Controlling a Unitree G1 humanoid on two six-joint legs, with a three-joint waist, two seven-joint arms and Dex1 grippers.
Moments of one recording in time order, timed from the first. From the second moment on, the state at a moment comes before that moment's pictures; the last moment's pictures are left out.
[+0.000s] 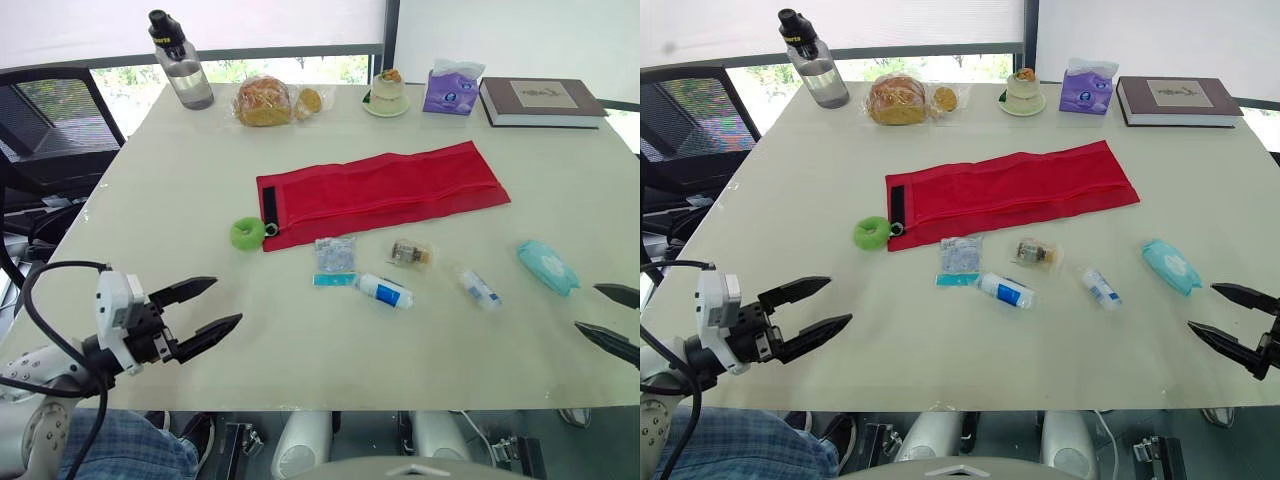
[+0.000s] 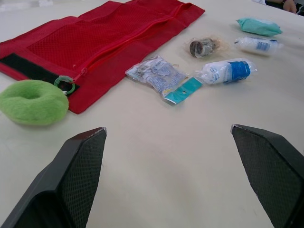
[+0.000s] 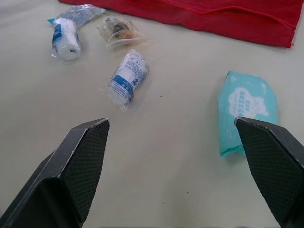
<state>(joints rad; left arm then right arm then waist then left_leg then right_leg) 0.33 0.76 0.50 -0.30 -0.69 0.32 -1.11 0.23 -0.84 -0.60 0.15 0.60 0.08 1.38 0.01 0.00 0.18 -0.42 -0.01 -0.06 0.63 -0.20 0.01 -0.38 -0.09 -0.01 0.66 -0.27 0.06</state>
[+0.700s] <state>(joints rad) -0.16 0.70 0.16 -0.24 -0.70 0.72 -0.80 0.18 -0.78 -0.47 -0.38 0.75 0.30 1.15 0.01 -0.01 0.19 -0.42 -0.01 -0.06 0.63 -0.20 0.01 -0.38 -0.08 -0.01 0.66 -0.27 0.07</state>
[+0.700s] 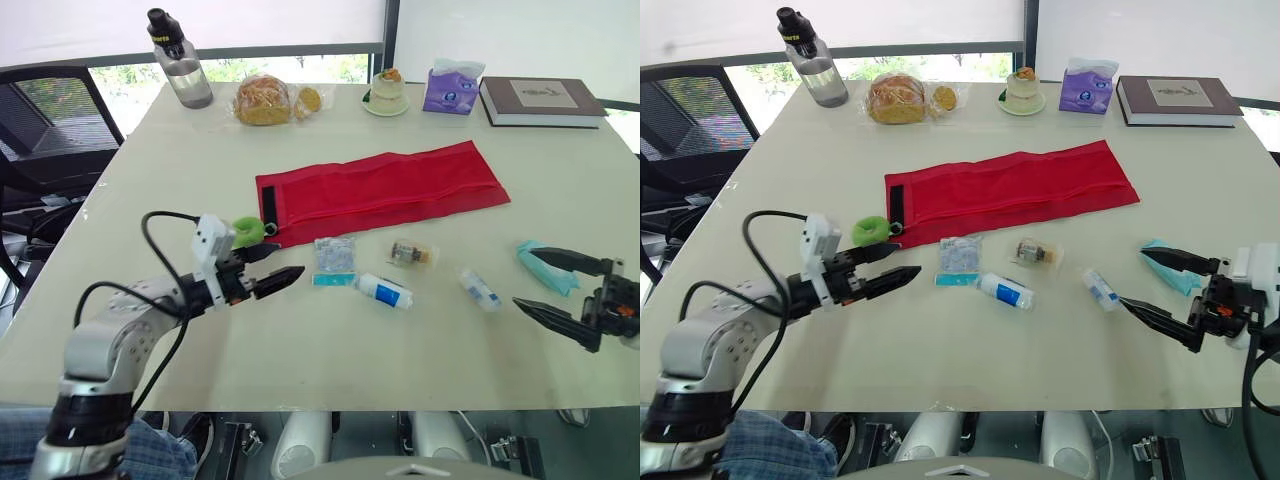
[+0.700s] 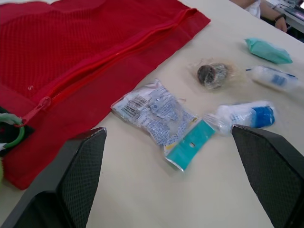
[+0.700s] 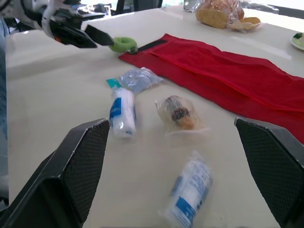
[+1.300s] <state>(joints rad) -0.54 0.50 0.11 0.01 -0.74 1.21 -0.54 0.02 -0.75 -0.31 -0.56 0.78 0.41 0.94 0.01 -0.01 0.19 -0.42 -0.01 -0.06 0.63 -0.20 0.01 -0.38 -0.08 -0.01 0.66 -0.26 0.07</state>
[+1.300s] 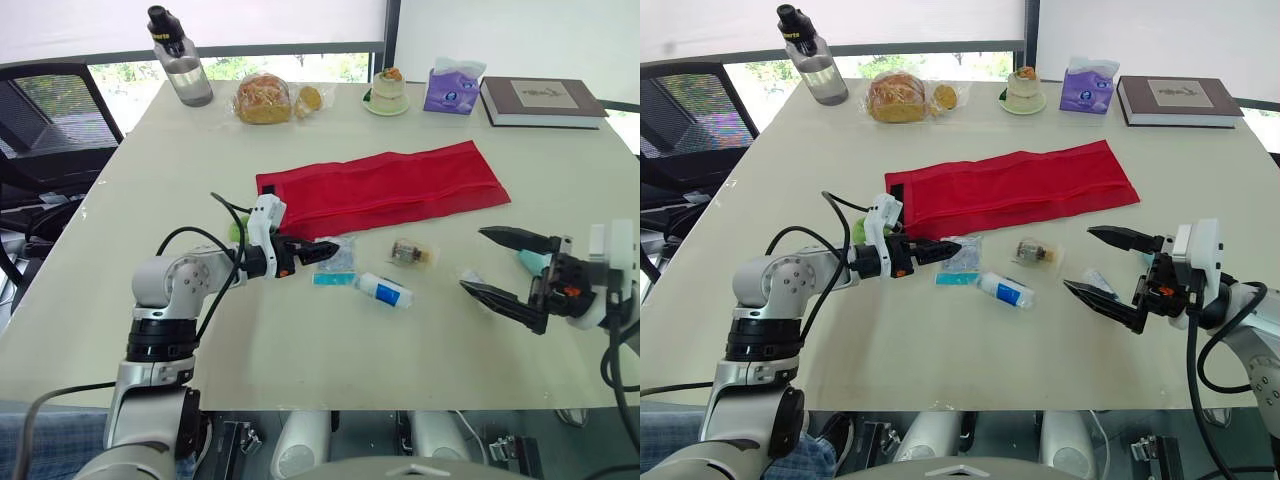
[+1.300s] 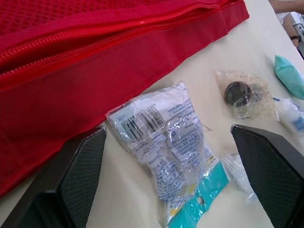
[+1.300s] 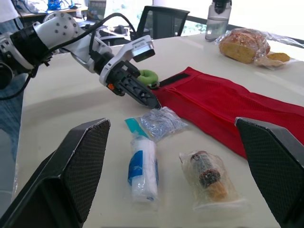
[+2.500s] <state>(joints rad) -0.57 0.40 0.35 -0.04 -0.94 1.27 -0.60 -0.11 -0.66 -0.15 -0.64 0.80 0.55 0.67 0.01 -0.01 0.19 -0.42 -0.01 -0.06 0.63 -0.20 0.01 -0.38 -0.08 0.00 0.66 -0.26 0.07</state>
